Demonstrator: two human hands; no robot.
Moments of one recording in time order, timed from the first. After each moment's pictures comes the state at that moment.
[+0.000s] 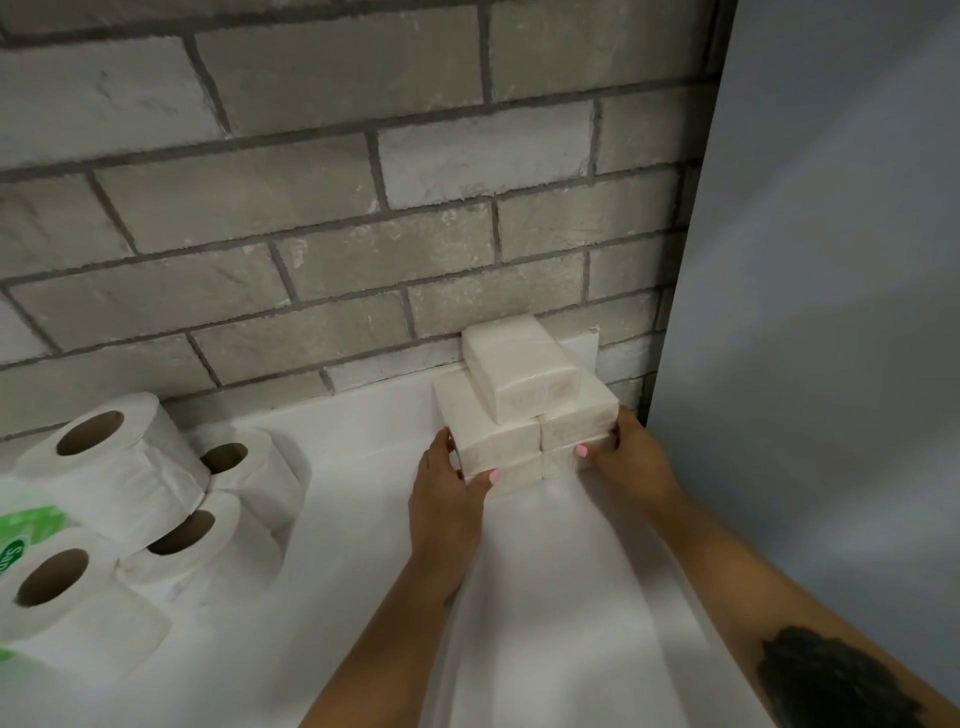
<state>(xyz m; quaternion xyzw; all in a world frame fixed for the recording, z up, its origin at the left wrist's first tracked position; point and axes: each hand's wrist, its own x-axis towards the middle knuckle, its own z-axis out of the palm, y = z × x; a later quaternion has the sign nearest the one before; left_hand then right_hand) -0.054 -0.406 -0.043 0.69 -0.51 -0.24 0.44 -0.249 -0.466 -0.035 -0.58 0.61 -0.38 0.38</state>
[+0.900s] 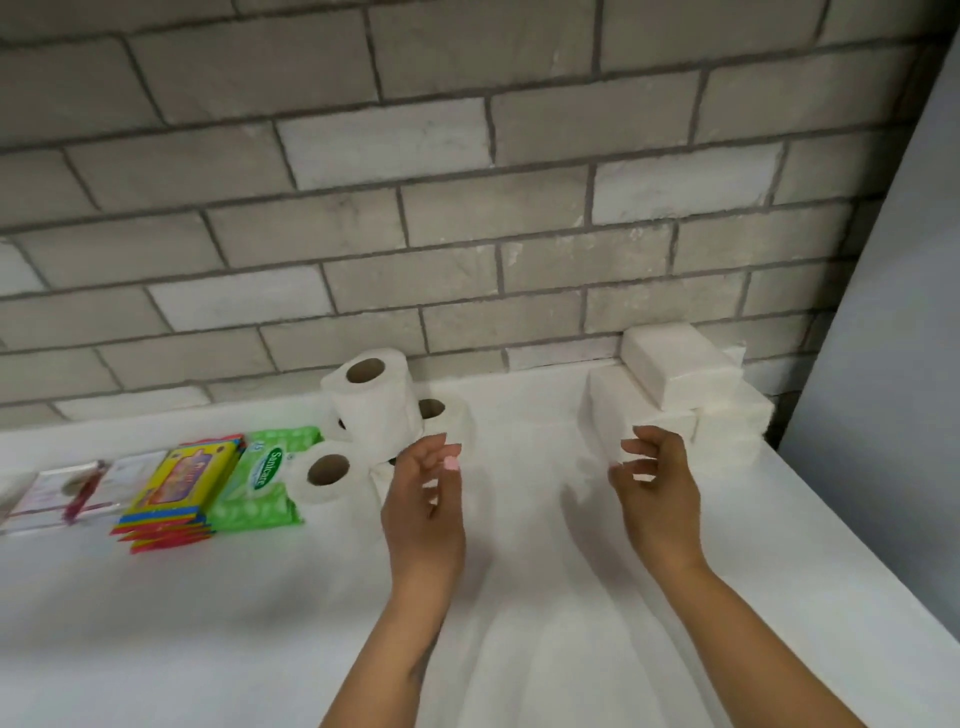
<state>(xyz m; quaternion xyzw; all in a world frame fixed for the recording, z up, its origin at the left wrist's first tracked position) 0.066 -0.243 0.033 0.63 -0.40 -0.12 0.66 -0.103 -0.331 0.002 -0.55 0.51 -0.54 0.37</state>
